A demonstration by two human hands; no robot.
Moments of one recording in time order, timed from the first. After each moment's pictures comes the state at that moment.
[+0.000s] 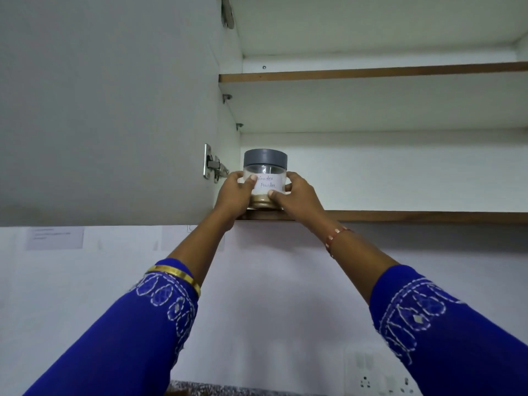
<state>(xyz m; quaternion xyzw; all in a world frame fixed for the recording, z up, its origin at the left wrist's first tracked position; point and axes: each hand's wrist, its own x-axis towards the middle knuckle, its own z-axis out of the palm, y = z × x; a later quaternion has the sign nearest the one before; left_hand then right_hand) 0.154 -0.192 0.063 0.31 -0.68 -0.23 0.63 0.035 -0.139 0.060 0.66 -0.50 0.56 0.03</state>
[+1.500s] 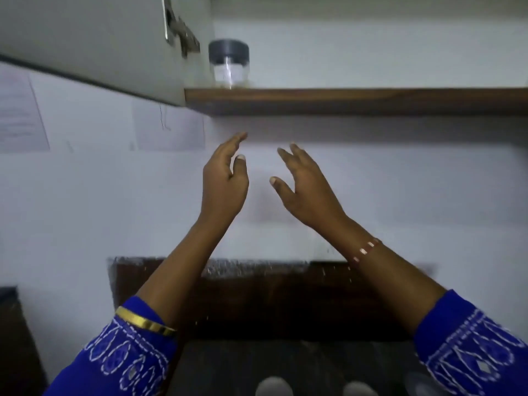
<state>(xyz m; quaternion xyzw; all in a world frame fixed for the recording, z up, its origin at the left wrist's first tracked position) 0.147 -0.118 -0.105 0.26 -0.71 -0.12 0.65 0.019 -0.073 -0.107 0.68 -0.61 0.39 0.14</state>
